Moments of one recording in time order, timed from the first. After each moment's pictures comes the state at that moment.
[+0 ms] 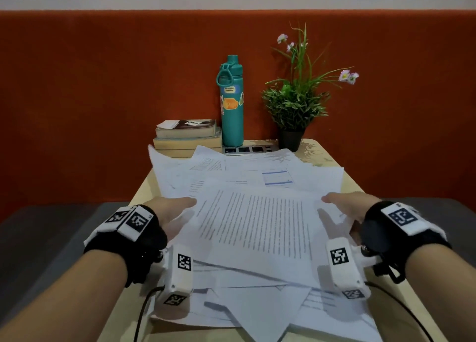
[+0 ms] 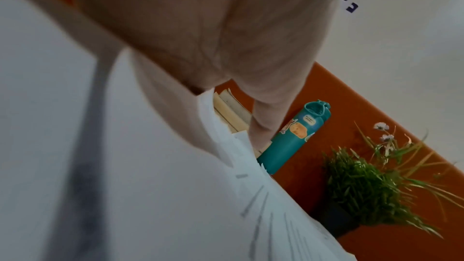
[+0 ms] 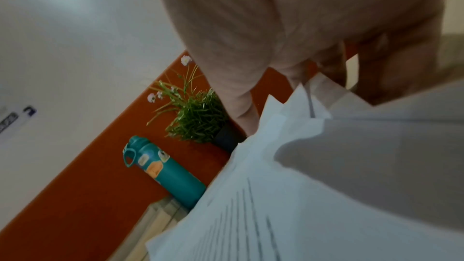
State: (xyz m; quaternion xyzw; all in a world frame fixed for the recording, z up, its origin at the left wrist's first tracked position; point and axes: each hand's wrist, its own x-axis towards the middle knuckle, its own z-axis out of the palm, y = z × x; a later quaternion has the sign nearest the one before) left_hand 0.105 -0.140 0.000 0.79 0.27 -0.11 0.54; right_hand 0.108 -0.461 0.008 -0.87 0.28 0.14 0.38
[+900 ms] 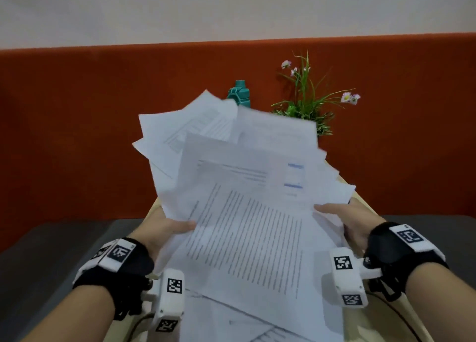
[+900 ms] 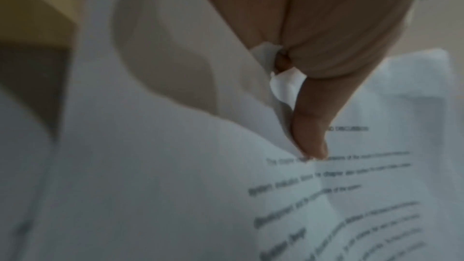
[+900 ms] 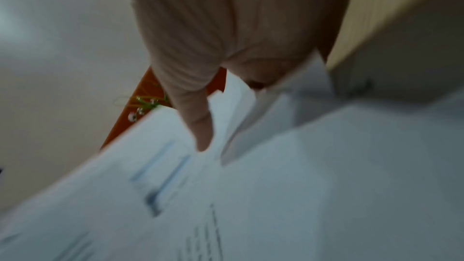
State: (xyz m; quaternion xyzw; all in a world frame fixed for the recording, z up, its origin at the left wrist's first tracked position) left_hand 0.078 -0.108 0.006 0.72 0.02 -0.06 0.69; right_hand 0.118 -0.459 -0.009 -0.71 0.16 0.08 0.68
